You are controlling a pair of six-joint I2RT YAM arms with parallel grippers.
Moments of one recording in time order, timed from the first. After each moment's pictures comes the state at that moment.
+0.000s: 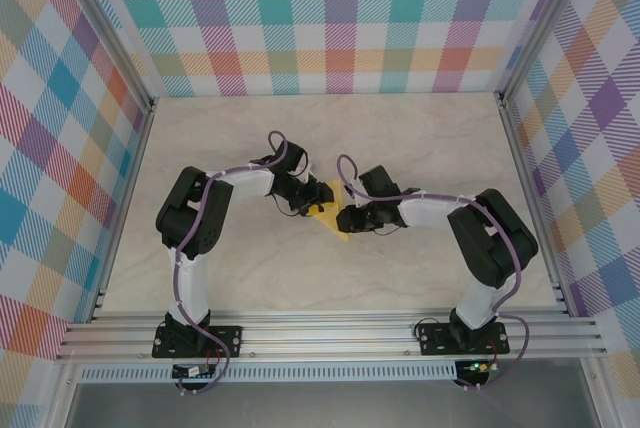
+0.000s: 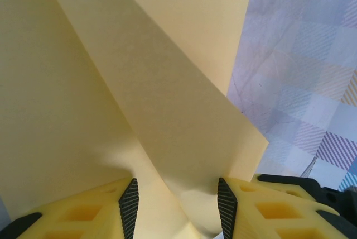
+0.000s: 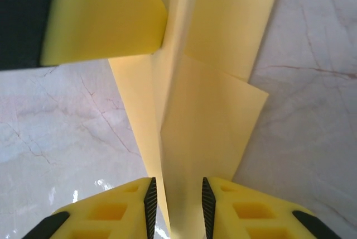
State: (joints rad) left arm -0.48 2.04 1.27 -0.34 0.64 -0.74; right arm 0.59 1.73 0.88 -0.18 -0.41 0.39
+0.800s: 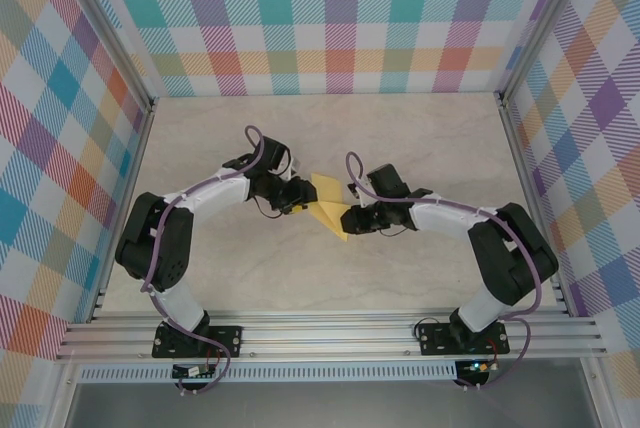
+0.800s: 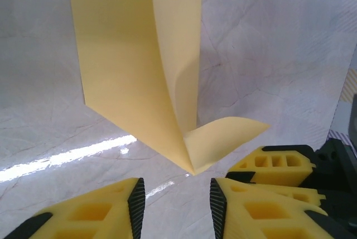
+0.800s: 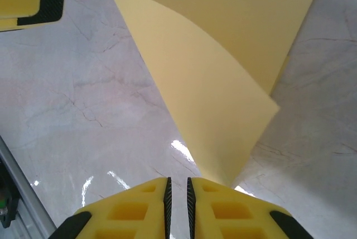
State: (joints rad) left arm -0.46 1.72 1.14 -0.48 0.54 -0.70; right arm 0.58 1.62 0.84 -0.23 -0.52 0.37
